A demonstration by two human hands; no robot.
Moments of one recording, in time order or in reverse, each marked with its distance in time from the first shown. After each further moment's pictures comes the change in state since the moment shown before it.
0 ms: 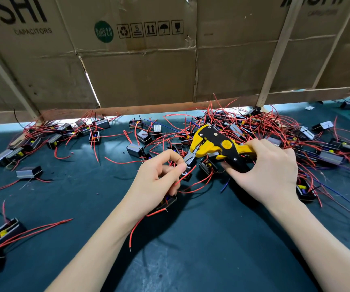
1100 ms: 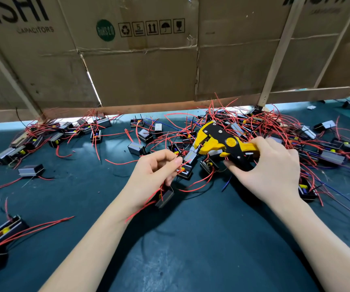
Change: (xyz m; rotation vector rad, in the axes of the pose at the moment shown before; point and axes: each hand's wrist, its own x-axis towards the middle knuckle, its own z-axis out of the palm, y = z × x) left_hand 0.007 -0.003 -0.004 -0.219 0.043 -0.016; right_hand 0.000 0.002 -0.001 0.017 -0.029 0.046
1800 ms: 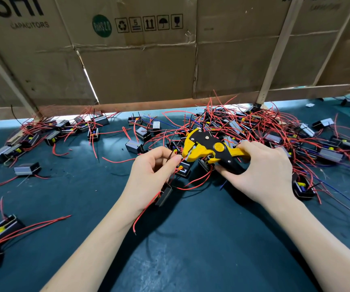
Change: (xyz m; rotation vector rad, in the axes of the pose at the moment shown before) left_hand -0.001 -0.004 0.005 0.169 0.143 0.036; right_hand -0.004 -0.011 -0.005 0.096 -0.029 -0.119
